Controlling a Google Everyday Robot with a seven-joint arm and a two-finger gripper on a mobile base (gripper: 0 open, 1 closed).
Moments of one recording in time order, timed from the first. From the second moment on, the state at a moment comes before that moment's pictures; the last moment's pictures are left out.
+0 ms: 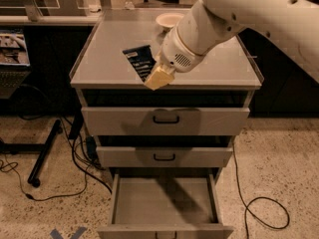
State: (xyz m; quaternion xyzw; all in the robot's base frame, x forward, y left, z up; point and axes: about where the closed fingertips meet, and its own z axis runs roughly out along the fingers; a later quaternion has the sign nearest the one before) arm 0.568 0.012 0.905 -0.63 0.71 0.13 0.29
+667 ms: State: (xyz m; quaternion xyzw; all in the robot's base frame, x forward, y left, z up) arm 0.570 0.013 0.902 -0.63 0.71 0.12 0.30
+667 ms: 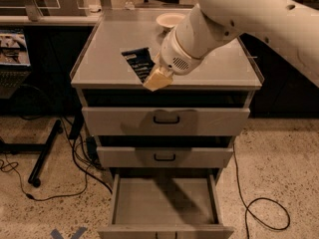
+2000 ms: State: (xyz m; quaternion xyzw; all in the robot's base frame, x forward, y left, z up) arm 0.540 -0.062 0.701 -0.46 0.82 0.13 0.31
